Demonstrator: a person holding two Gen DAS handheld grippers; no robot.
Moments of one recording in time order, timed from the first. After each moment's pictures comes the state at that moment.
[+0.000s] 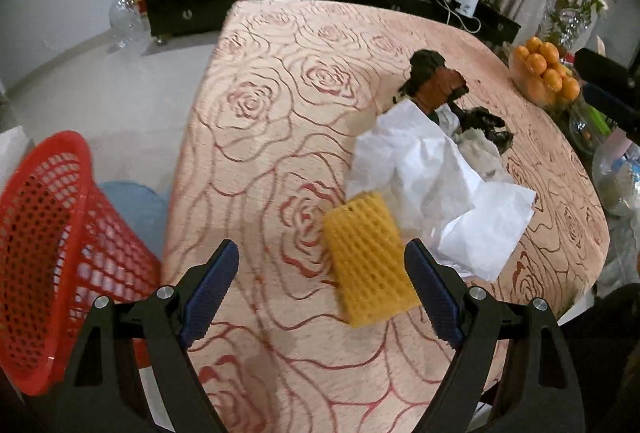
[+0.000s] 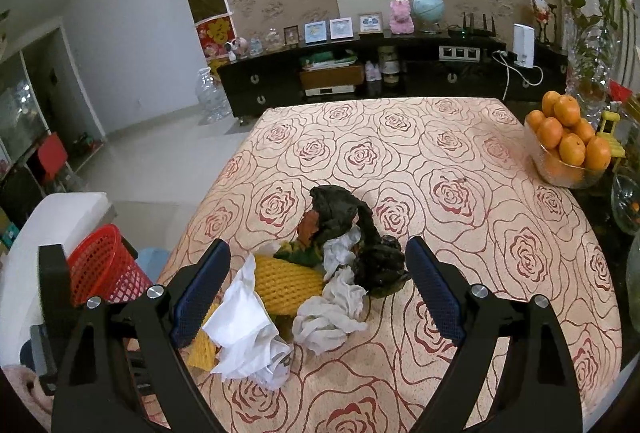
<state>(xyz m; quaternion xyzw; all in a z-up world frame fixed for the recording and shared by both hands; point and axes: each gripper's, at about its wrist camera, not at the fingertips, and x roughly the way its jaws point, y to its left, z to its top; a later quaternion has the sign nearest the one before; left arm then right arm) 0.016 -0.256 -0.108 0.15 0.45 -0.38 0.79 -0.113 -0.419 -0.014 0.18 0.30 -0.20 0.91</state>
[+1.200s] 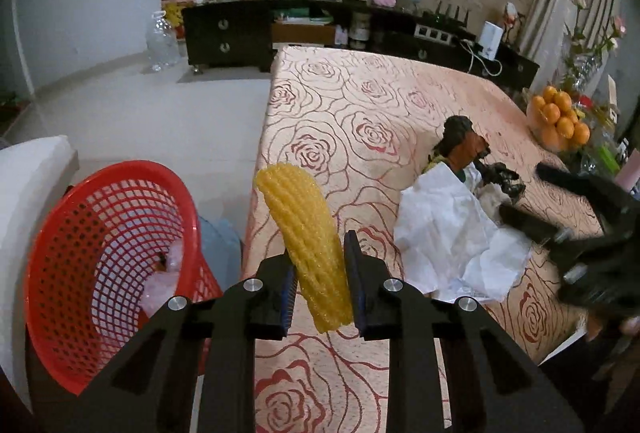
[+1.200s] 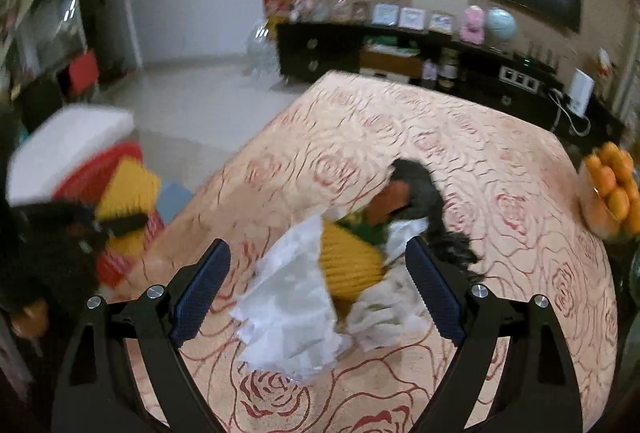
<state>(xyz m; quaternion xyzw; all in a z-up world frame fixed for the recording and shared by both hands) 0.033 -0.207 -0.060 0.12 0.39 -0.35 0.84 -0.056 -0.351 -0.057 0.05 0.38 -0.11 0.92</state>
